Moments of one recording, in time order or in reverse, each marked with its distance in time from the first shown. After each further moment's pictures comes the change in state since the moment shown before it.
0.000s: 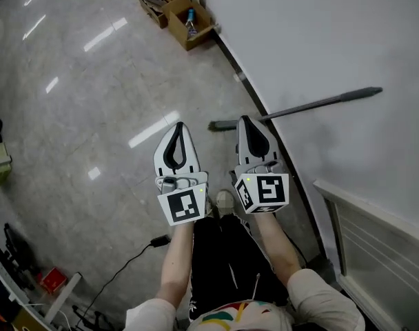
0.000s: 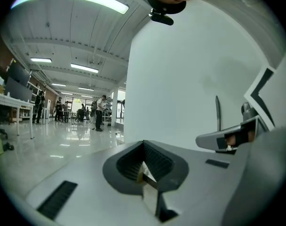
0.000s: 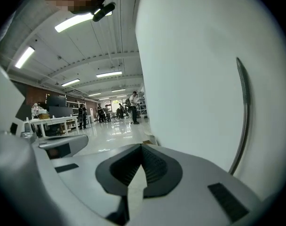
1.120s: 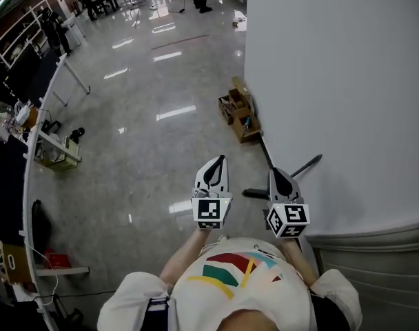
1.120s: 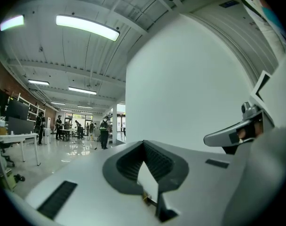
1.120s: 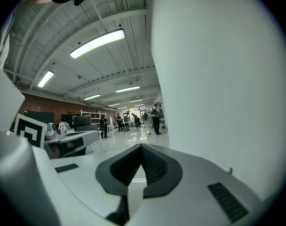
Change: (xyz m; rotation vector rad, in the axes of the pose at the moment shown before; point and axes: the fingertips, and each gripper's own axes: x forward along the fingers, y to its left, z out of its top) left arm -0.191 -0.058 0.426 0.146 -0.090 -0.034; right arm -0.264 0.111 0.376 -0.037 -0.074 0.226
